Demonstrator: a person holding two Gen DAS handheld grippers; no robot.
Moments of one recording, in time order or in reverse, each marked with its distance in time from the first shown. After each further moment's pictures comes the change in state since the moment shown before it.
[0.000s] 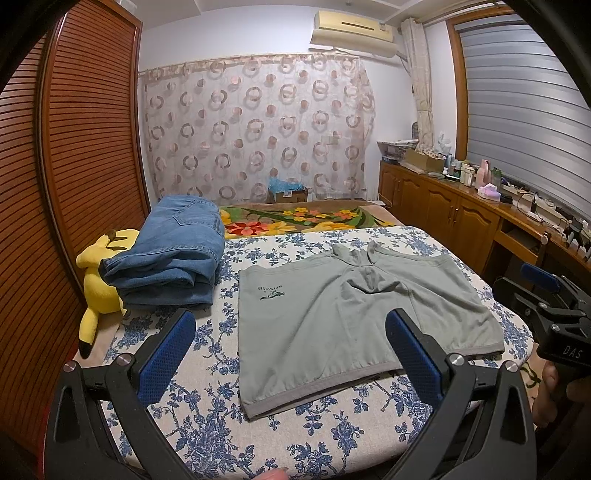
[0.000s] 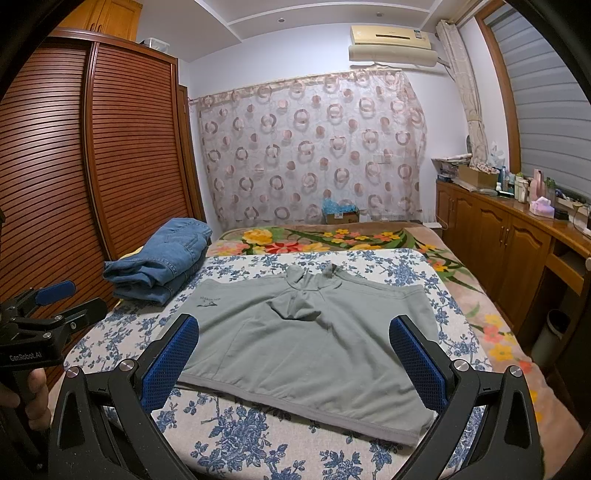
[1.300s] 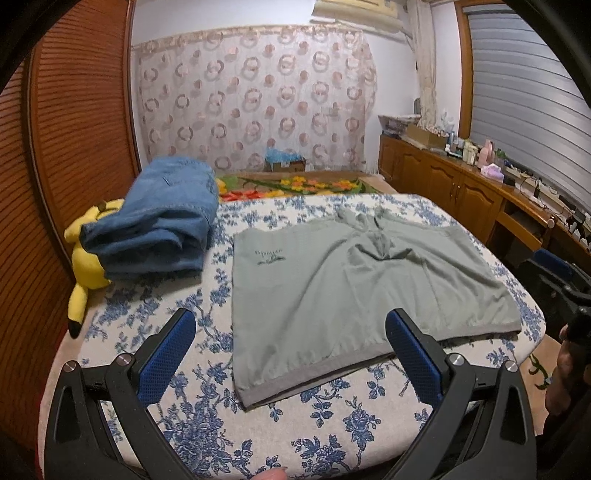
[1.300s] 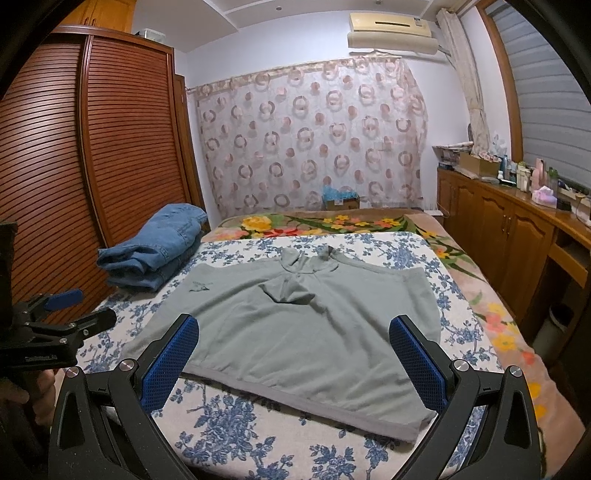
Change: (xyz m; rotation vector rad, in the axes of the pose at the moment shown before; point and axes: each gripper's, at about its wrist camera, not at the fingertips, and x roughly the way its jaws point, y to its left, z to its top) left arm 0.044 0.010 -0.020 -0.007 0.124 -0.022; right arm 0.011 -0.007 0.002 0.006 0.050 0.005
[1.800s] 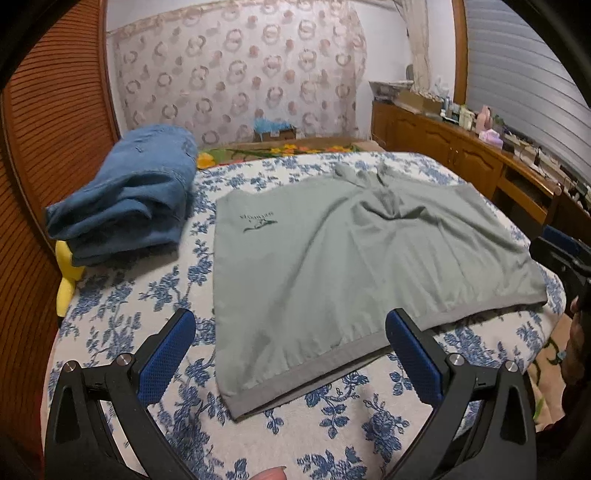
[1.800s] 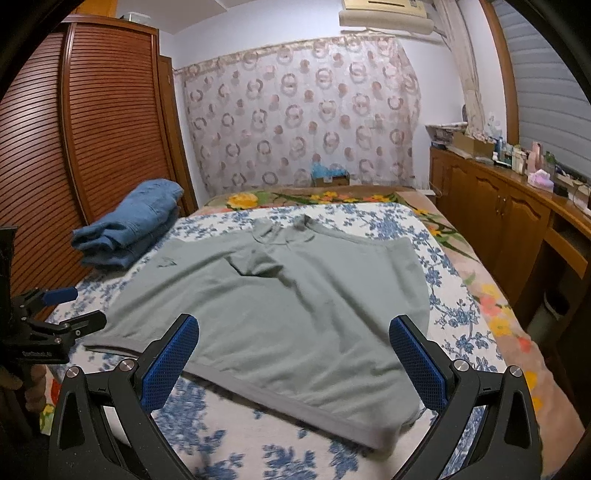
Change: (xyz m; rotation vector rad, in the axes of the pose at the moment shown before) left arm 0.053 -0.007 -0.016 0.071 0.122 -0.018; right arm 0.023 -0.016 -0.001 0.008 0.098 -0.028
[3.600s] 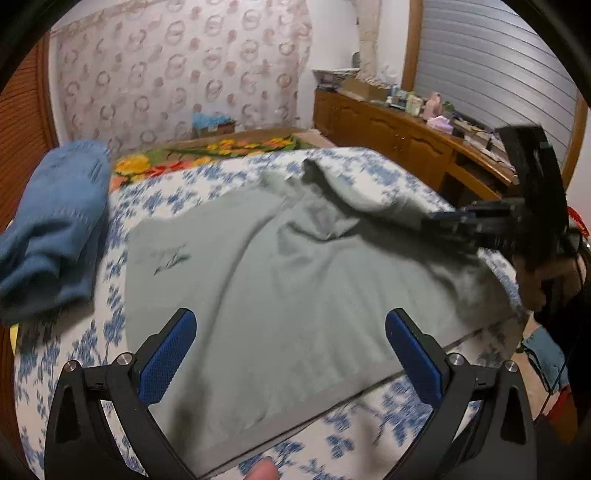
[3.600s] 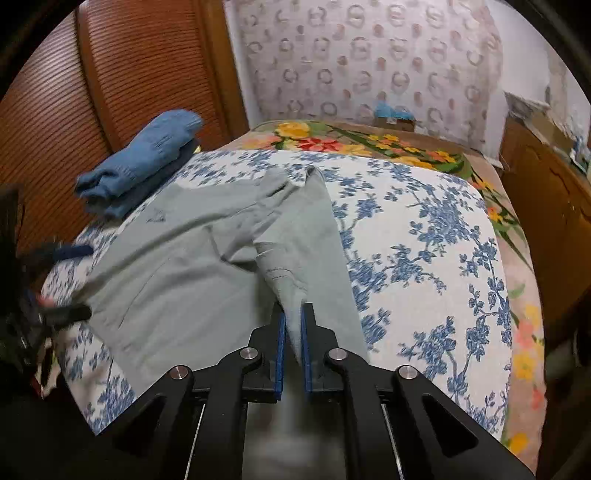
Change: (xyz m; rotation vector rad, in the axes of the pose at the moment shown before) left arm 0.028 -0.033 0.047 0.089 0.042 -0.229; right arm -0.031 0.034 0.058 -0.181 0.274 0.213
